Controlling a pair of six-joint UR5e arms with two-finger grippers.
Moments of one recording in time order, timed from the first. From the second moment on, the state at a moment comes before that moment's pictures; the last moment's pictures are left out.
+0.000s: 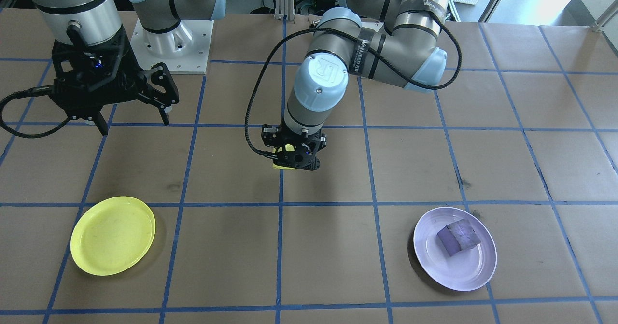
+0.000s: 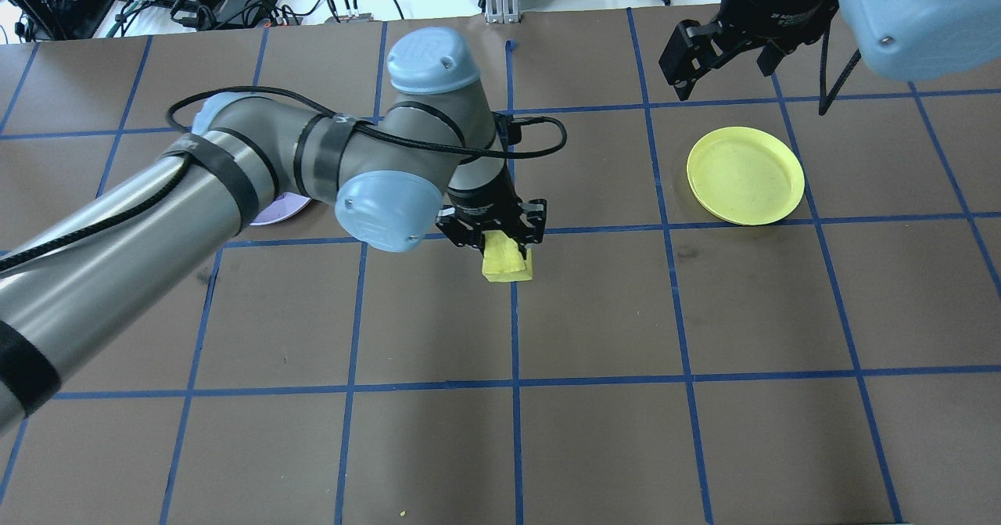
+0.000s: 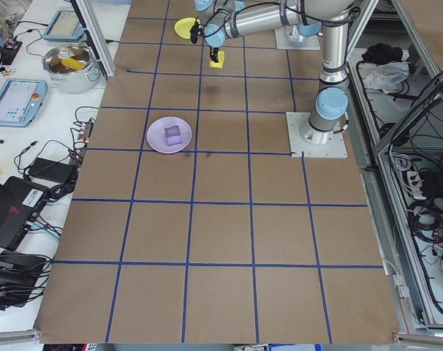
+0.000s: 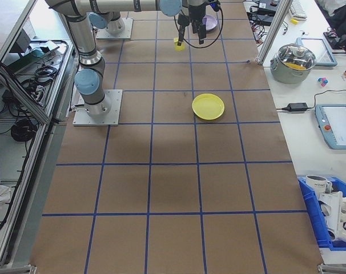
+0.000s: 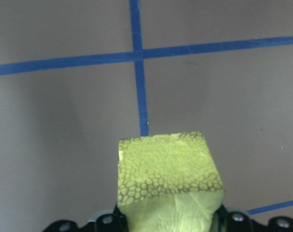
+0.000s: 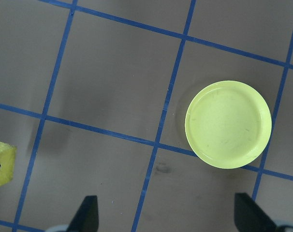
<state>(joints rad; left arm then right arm) -1.92 -1.90 -1.70 -1.21 1.37 -0.25 1.59 -1.51 1.51 -1.72 -1.58 -0.23</state>
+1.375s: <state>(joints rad) -2.10 -2.09 -1.64 -1.00 1.37 -0.44 1.54 -1.51 1.52 -1.68 -1.59 -0.29</state>
